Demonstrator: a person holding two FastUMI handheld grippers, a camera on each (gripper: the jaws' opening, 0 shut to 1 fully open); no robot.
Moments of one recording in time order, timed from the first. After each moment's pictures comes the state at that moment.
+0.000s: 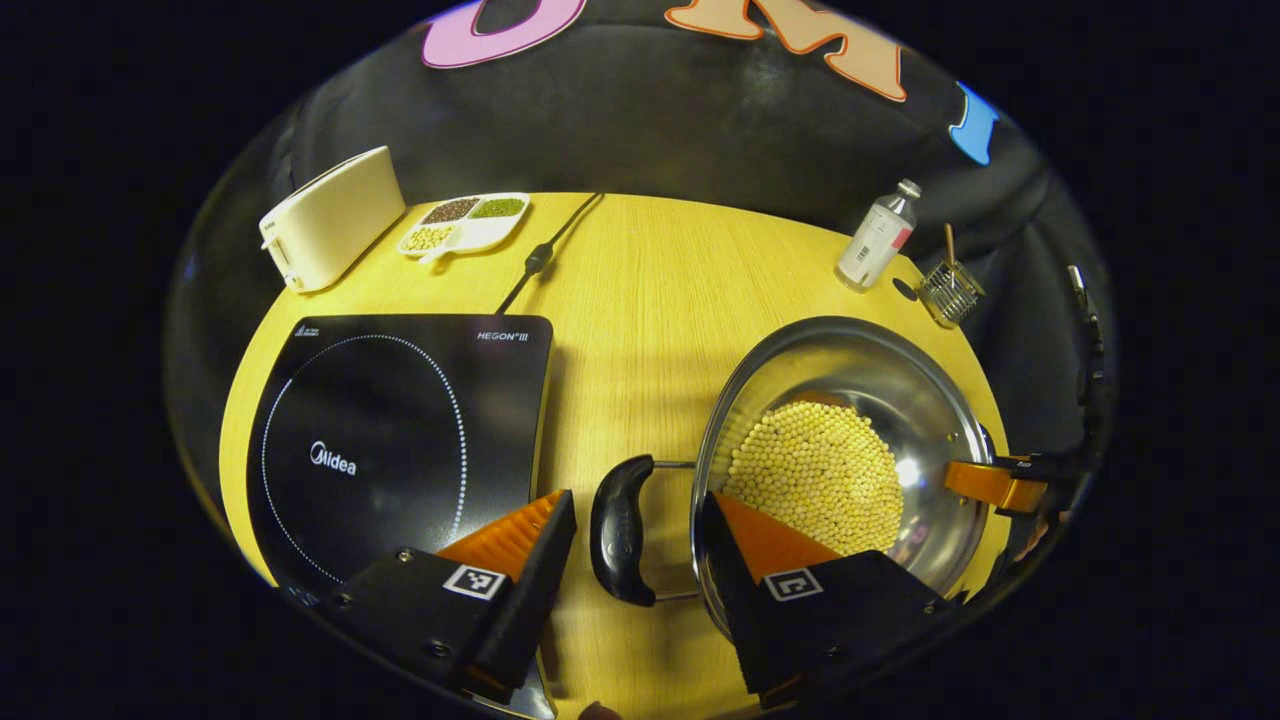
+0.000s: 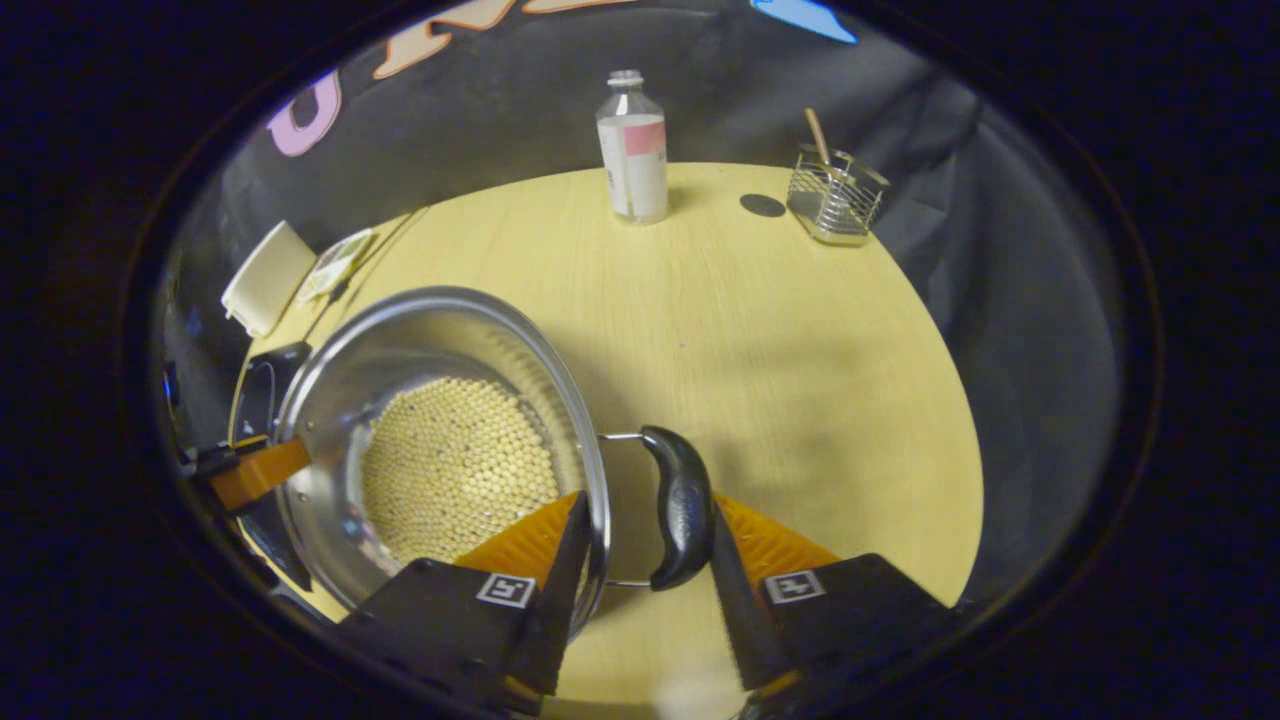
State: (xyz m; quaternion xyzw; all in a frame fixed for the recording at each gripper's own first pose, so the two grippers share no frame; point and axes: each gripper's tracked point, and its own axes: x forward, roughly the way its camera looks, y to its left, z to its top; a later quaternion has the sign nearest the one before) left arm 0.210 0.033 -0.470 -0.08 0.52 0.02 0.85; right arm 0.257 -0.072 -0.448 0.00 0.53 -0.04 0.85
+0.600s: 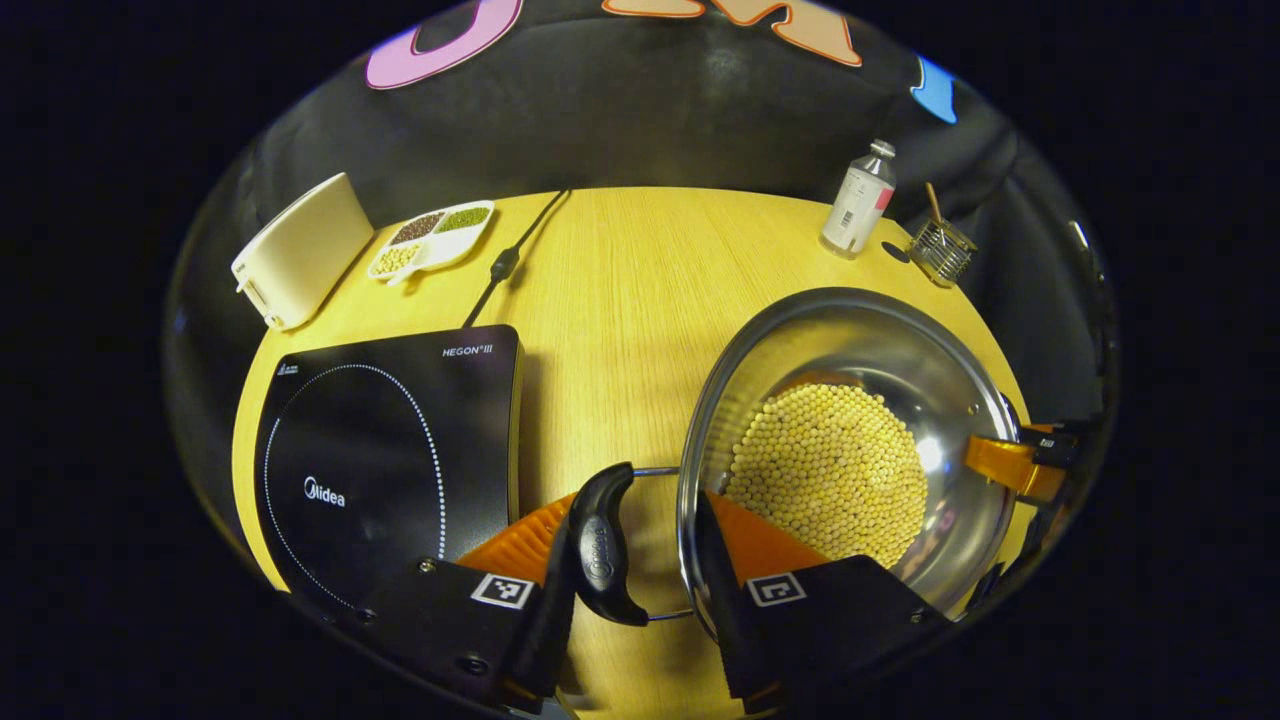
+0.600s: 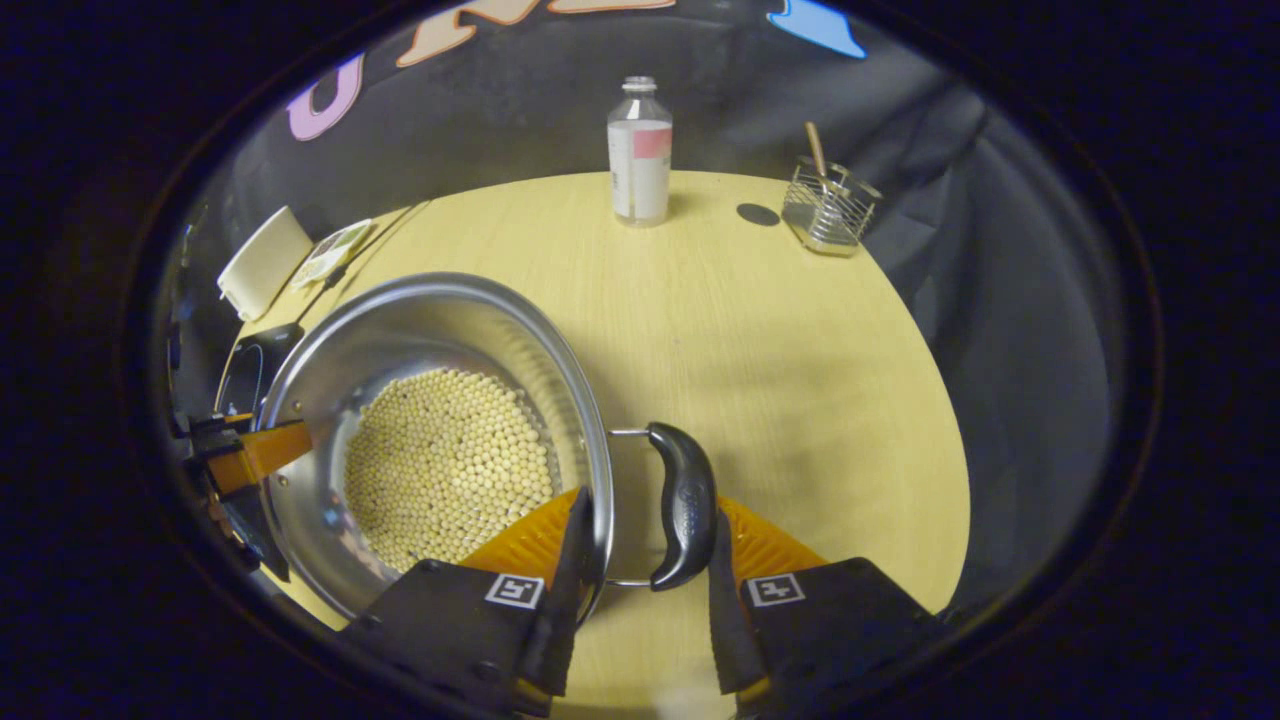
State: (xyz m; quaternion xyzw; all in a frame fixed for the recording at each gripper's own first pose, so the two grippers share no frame) left arm 0.204 0.030 -0.480 -0.05 0.55 0.00 0.84; right arm 0.236 -0.070 -0.445 -0.01 0.52 -0.06 0.85
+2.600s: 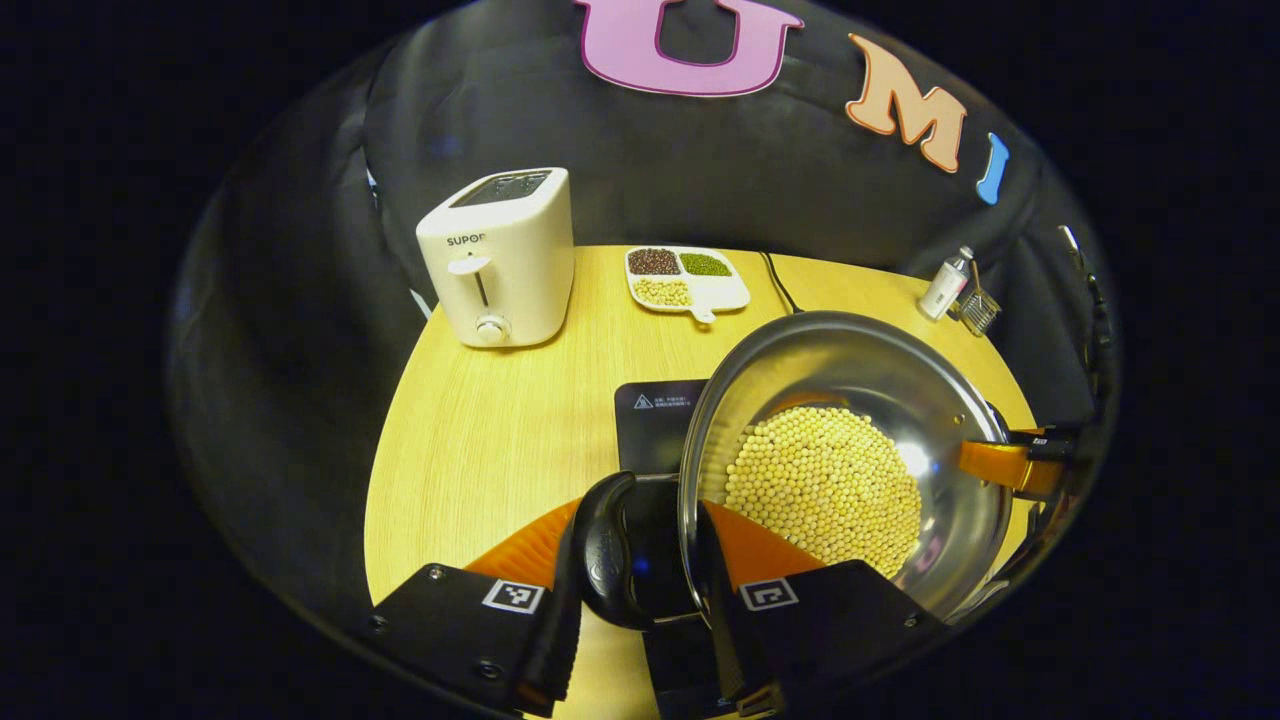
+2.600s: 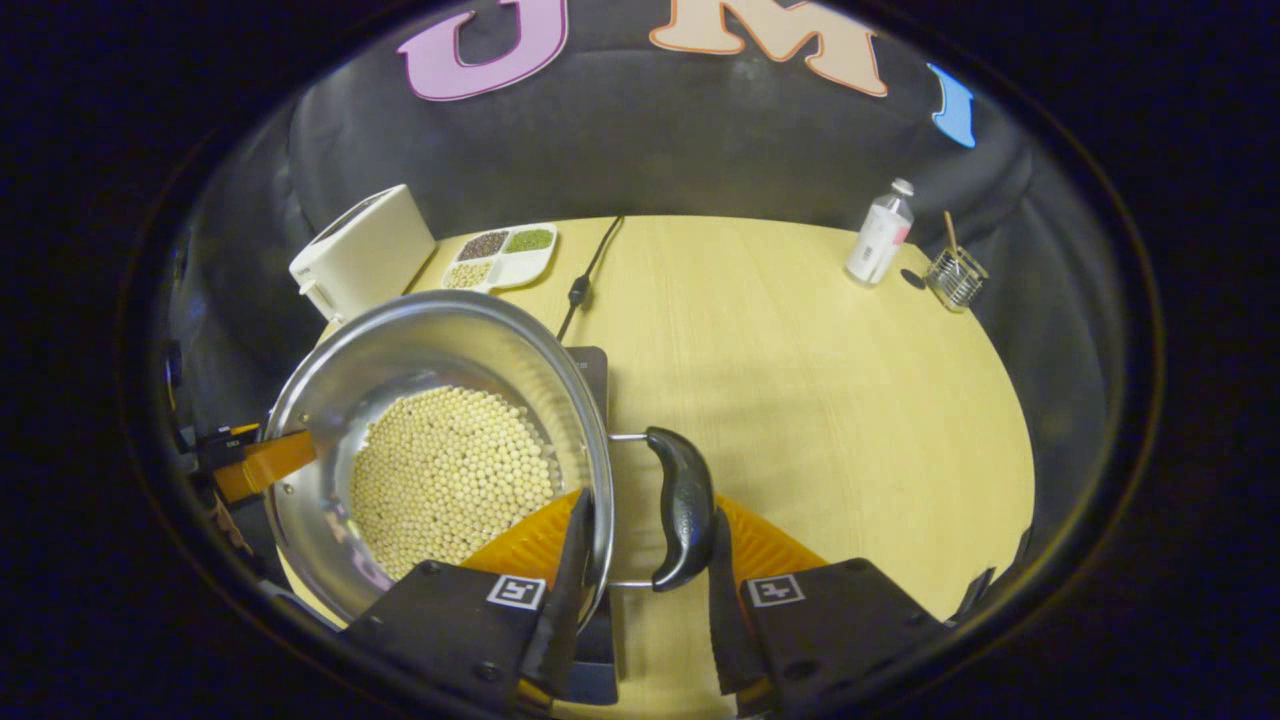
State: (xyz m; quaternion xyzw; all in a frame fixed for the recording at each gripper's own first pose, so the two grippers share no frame) left arm 0.182 0.358 -0.414 -0.04 0.47 -0.01 0.88; right arm 0.254 0.272 -0.399 -0.01 0.49 -0.04 0.87
